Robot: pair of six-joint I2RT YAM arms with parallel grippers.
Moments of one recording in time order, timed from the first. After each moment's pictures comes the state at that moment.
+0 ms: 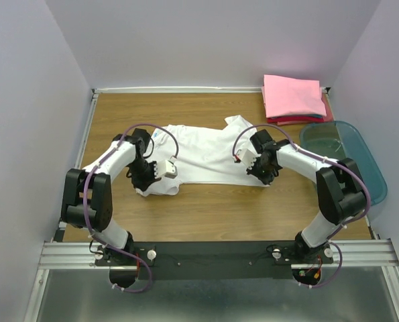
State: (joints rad) left arm -0.21 1.58 1.02 -1.08 0.29 1.20; right arm 0.42 1.66 1.00 -0.72 -0.03 -0.66
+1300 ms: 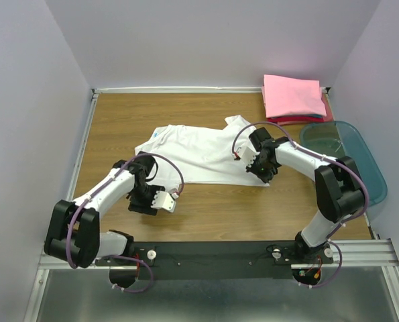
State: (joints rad) left arm -0.31 1.28 0.72 -1.01 0.23 1.51; right arm 0.42 1.68 1.04 -0.75 -0.02 -0.63
